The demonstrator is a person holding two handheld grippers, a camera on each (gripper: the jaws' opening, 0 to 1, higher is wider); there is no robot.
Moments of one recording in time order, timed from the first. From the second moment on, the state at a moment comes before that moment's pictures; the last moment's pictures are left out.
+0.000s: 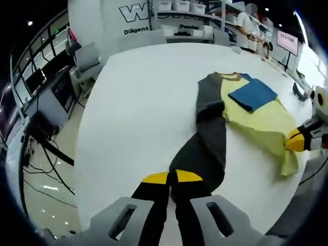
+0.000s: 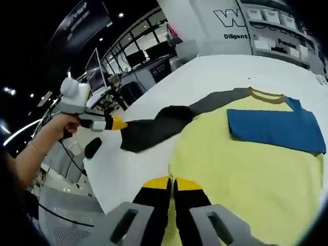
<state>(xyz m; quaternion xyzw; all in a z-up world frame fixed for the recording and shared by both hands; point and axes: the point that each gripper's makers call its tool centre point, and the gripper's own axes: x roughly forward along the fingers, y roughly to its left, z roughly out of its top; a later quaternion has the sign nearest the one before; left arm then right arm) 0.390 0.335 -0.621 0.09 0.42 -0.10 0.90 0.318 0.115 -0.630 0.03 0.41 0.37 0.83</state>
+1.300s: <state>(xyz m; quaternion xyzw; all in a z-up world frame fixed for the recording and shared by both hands) 0.472 0.427 -0.557 0.12 0.43 0.03 0.90 0.274 0.111 -0.630 -0.04 0.39 0.39 0.83</state>
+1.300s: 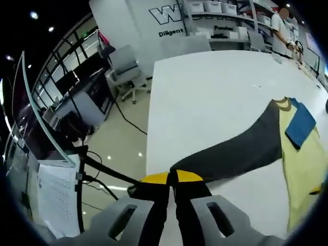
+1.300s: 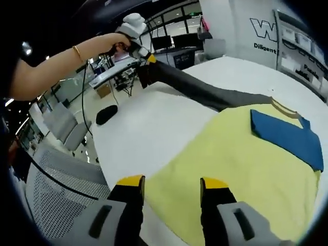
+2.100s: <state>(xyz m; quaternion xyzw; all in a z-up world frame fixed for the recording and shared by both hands) 0.479 0.307 -0.469 0.19 0.40 -0.10 0.89 0.295 0.043 -0.590 -0.02 0.35 0.35 0.87</state>
